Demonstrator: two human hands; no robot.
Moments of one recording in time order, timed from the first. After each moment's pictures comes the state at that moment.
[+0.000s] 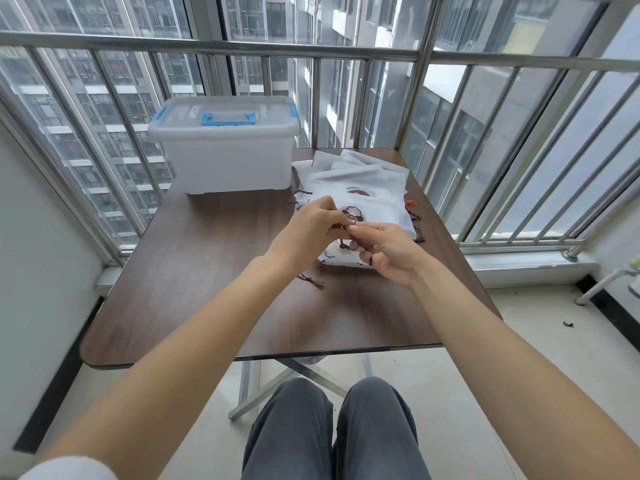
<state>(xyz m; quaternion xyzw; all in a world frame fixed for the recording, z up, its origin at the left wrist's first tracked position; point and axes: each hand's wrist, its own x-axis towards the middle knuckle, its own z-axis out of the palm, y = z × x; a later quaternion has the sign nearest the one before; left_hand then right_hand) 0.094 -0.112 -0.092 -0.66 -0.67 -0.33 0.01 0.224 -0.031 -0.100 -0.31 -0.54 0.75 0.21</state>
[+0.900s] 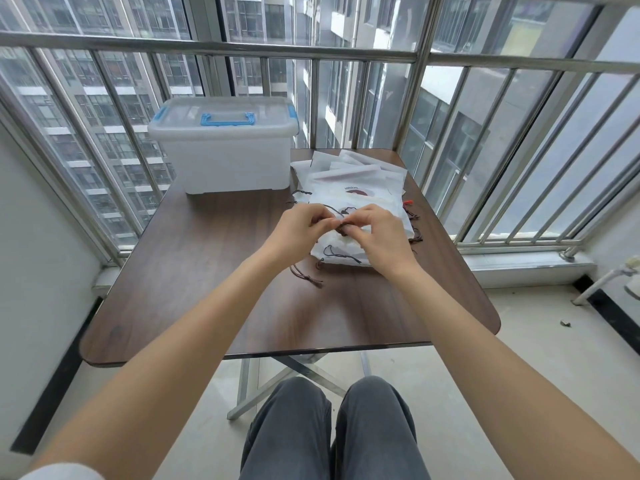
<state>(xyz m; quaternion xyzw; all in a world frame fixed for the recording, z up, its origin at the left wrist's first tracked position) 0.085 -0.115 -0.092 -0.55 -0.71 -0.40 -0.17 0.215 -0.041 -0.096 -0.34 -0.83 0.32 0.30</state>
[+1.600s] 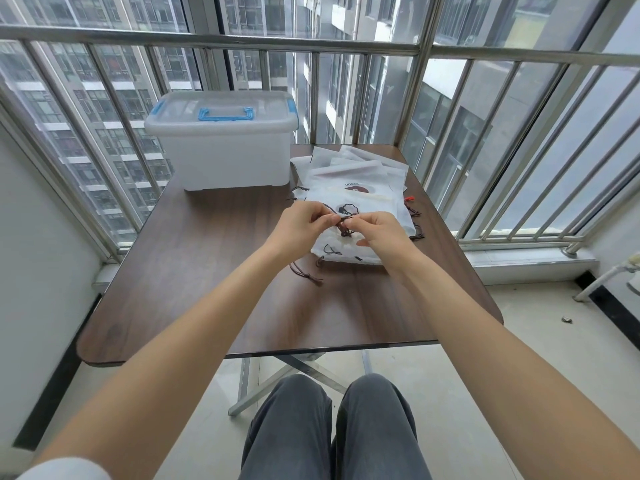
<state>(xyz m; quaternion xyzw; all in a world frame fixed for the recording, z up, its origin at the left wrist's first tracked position) 0.085 -0.109 -0.097 -0.53 -0.71 -0.43 -0.20 0.214 -0.034 -0.099 -0.37 -0.71 0.55 0.24</state>
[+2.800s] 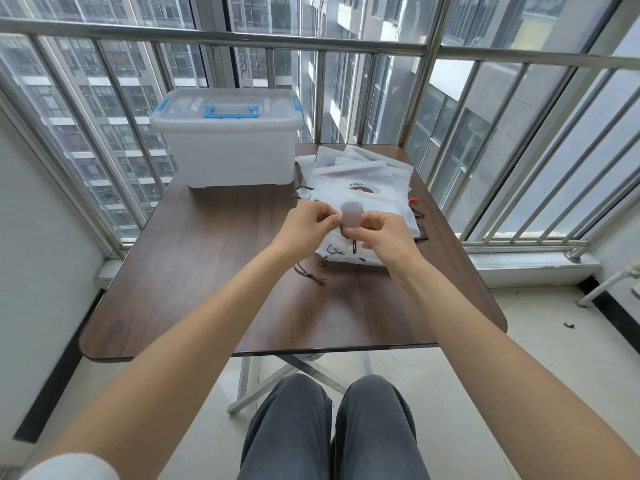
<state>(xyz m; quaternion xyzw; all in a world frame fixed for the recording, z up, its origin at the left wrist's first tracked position) 0.083 -0.102 -0.104 -0.51 -0.72 -0.43 -0.21 0.218 -0.039 -0.100 -0.36 -0.69 0.57 0.27</state>
